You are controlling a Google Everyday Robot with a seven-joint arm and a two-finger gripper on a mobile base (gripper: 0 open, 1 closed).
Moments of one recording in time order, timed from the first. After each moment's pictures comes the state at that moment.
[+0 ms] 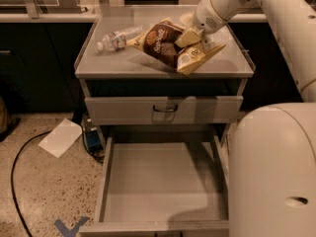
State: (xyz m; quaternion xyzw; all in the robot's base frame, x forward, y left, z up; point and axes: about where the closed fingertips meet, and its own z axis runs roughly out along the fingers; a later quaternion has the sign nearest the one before) arm 0.748 -0.084 0.915 -0.60 0.71 0.12 0.34
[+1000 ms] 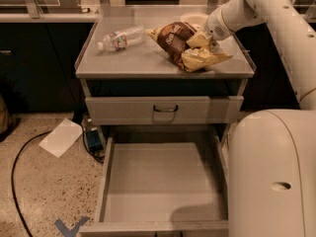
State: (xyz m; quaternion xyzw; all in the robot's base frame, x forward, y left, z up) arm 0.806 -0.137 0.882 -0.52 0.76 0.09 0.39
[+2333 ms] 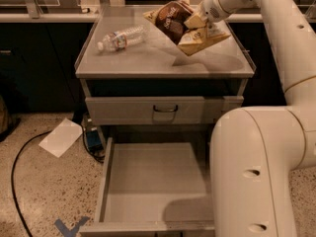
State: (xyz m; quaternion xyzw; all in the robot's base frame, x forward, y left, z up) arm 0.837 -0.128 0.936 -0.51 0.74 0.05 0.44
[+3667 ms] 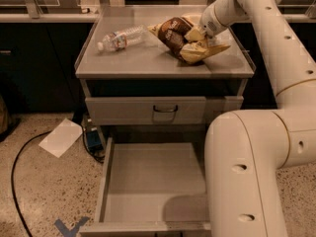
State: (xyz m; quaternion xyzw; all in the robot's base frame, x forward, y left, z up) arm 0.845 -0.133 0.882 -0.50 0.77 0.07 0.40
